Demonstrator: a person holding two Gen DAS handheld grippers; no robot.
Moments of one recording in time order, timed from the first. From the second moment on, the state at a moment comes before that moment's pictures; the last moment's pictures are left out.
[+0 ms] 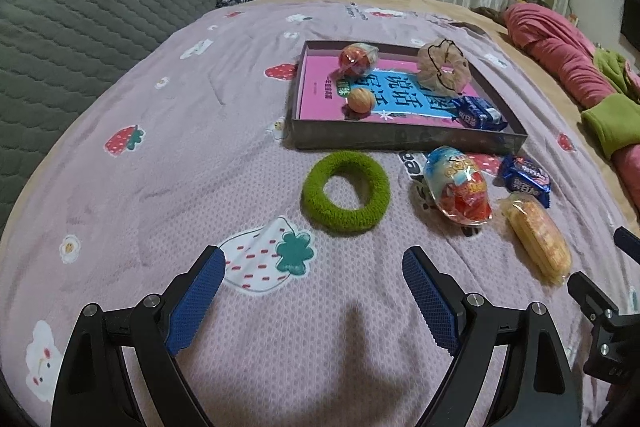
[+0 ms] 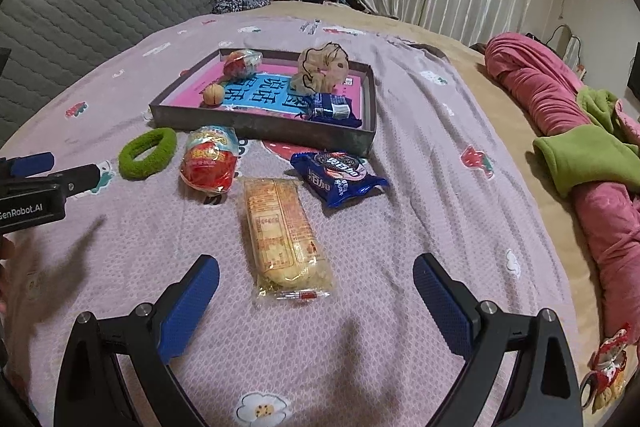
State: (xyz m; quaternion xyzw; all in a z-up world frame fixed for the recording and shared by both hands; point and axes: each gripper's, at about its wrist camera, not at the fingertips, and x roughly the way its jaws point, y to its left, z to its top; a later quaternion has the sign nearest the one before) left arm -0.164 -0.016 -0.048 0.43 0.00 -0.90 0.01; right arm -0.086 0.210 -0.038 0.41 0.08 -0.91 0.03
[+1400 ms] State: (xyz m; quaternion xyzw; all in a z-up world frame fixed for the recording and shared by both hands) left arm -0.266 0.009 -0.104 0.46 0.00 -0.89 -0.03; right arm -0.141 0.197 -0.084 0.43 0.06 -0.90 0.08
